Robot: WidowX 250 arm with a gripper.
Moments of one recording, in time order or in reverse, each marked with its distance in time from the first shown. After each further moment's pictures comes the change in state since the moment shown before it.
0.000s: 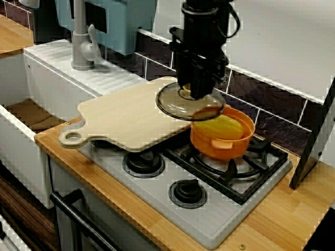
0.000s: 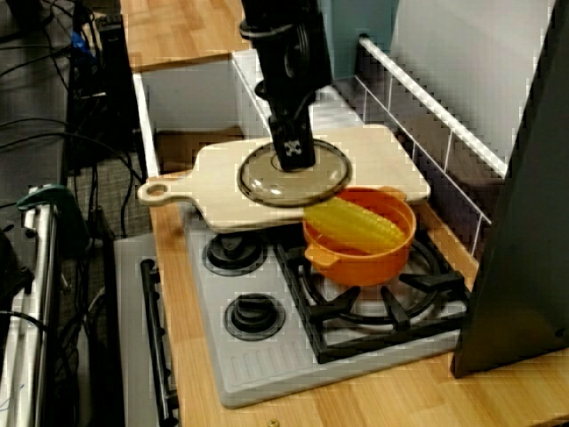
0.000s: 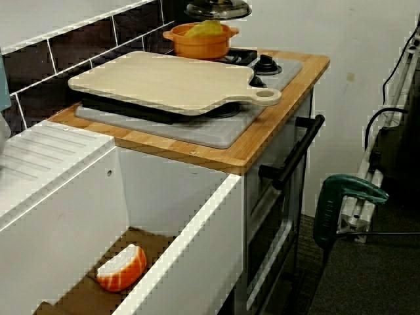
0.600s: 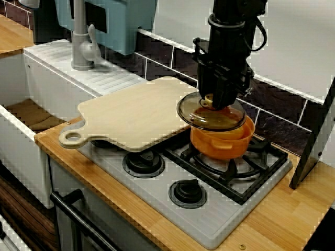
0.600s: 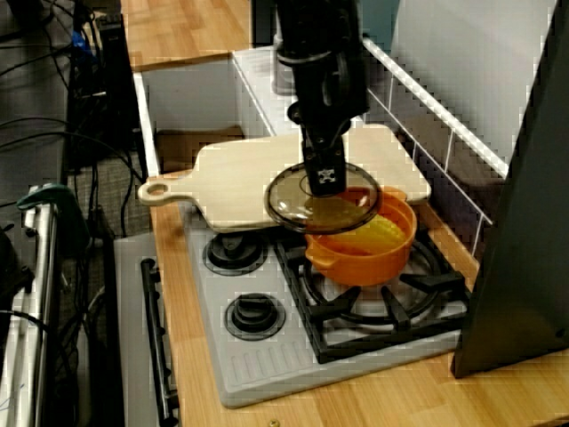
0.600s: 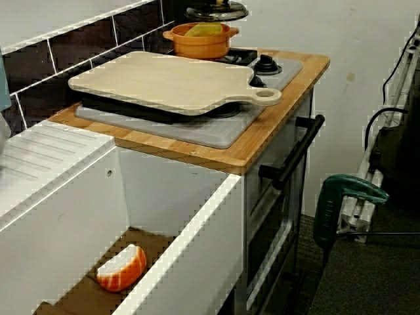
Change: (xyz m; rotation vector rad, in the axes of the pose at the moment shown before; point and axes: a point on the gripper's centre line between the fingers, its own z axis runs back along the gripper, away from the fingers) arm 0.020 -0.016 -0.012 -0.009 0.024 -0.009
